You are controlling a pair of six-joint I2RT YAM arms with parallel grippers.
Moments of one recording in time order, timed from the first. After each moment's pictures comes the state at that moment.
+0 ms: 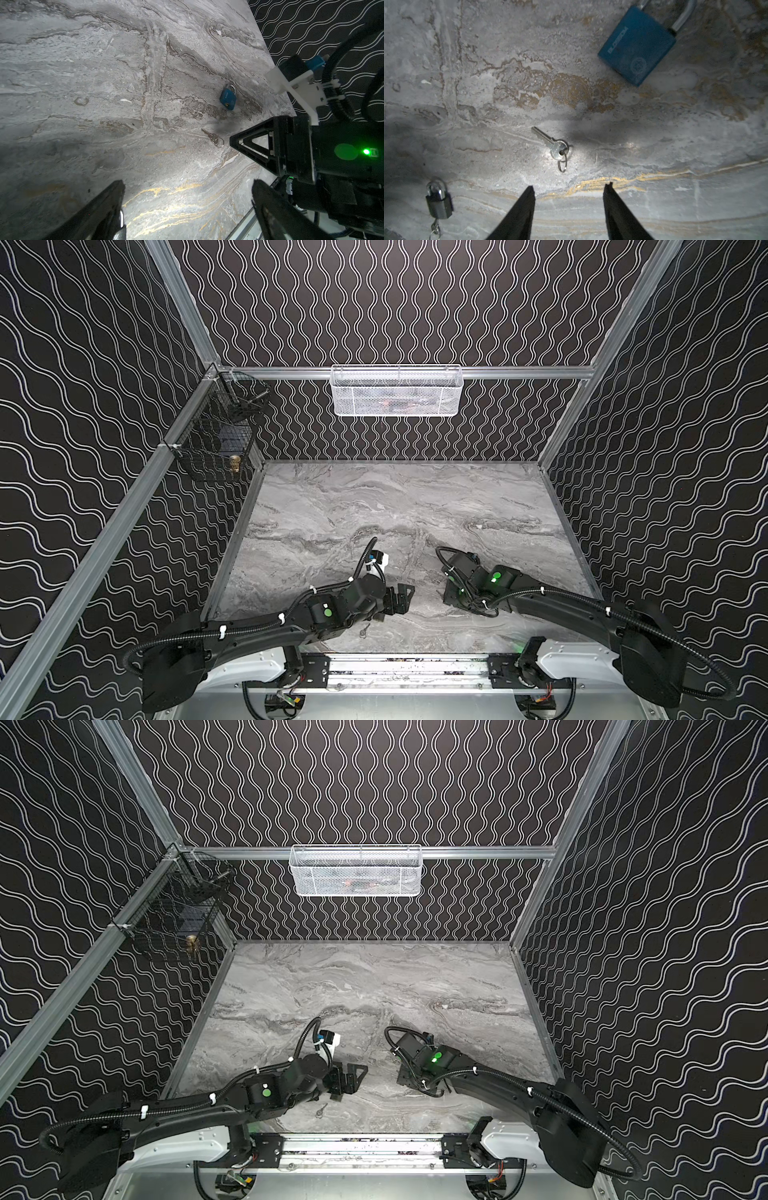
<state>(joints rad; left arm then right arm) -1.13 1.06 0.48 -0.03 -0.24 -0.86 0.88 1.25 0.68 -0.69 0.10 1.11</state>
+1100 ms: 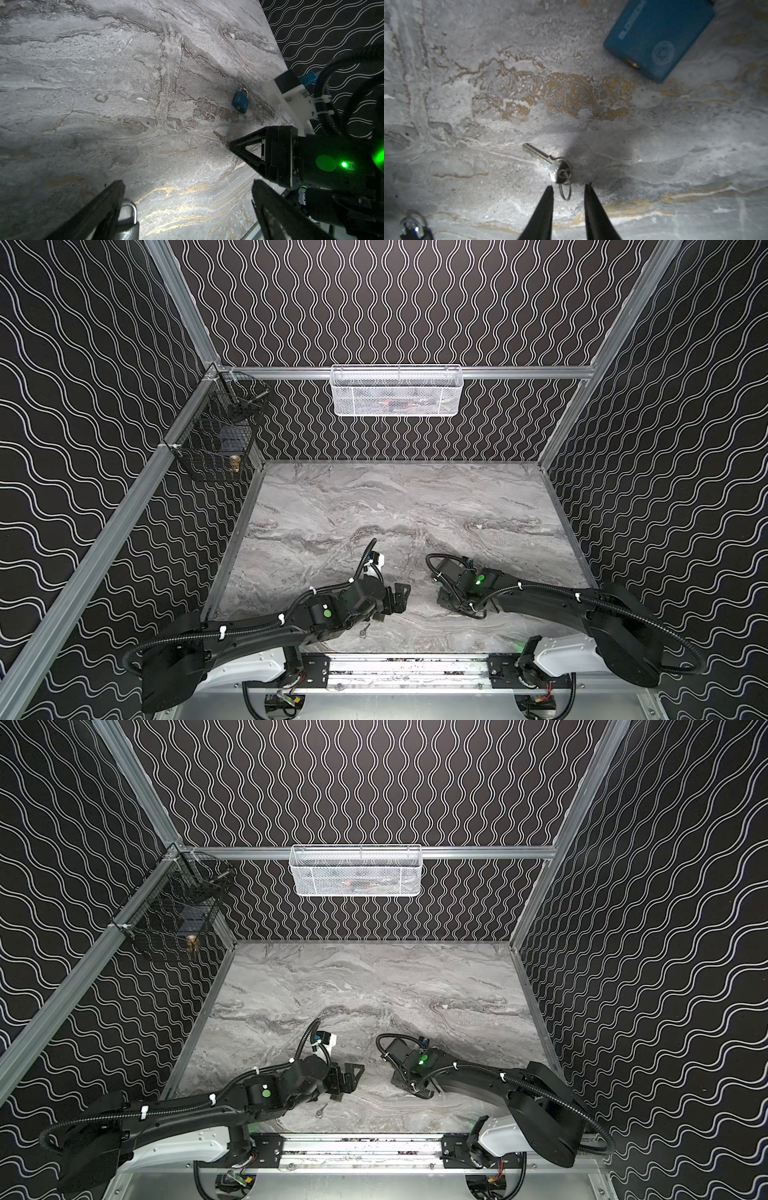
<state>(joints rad) -1.13 1.06 0.47 -0.05 -0.29 -0.88 0.92 1.37 0.67 -0.59 0.15 1.21</state>
